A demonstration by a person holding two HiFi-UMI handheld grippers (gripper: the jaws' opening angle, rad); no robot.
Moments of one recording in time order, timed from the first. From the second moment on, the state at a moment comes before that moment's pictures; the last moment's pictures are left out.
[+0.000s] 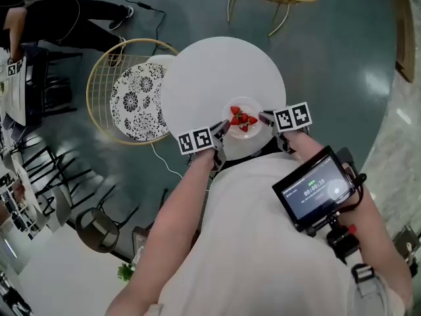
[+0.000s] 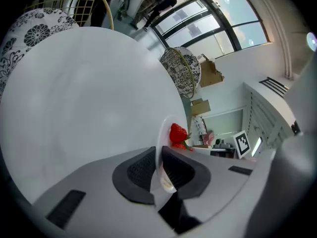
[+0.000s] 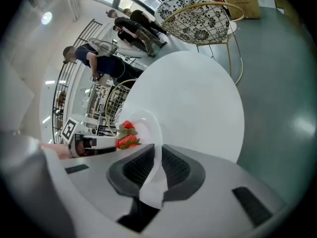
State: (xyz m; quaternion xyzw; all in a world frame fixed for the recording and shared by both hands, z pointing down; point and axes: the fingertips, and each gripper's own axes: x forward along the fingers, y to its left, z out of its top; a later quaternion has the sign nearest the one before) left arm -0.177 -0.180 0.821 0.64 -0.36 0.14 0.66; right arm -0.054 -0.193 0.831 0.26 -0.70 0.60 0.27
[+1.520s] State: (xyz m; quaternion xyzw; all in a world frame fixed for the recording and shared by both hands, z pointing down) left arm -0.169 -0.259 0.854 0.65 -0.43 0.33 0.53; right arm -0.045 -0.277 0.851 0.30 -0.79 0.31 0.45
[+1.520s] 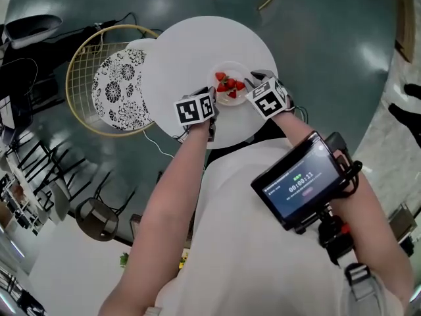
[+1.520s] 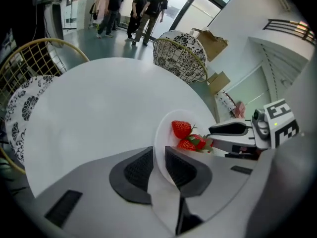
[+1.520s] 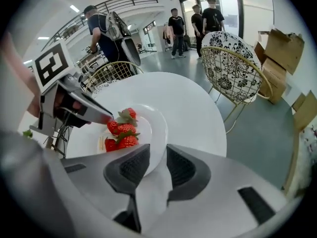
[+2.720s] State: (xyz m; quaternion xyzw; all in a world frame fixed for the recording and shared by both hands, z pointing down) left arm -0.231 -0.169 0.720 0.81 -0.37 0.15 0.43; right arm -0.110 -0.195 0.703 0.37 -0.84 0.34 0.21
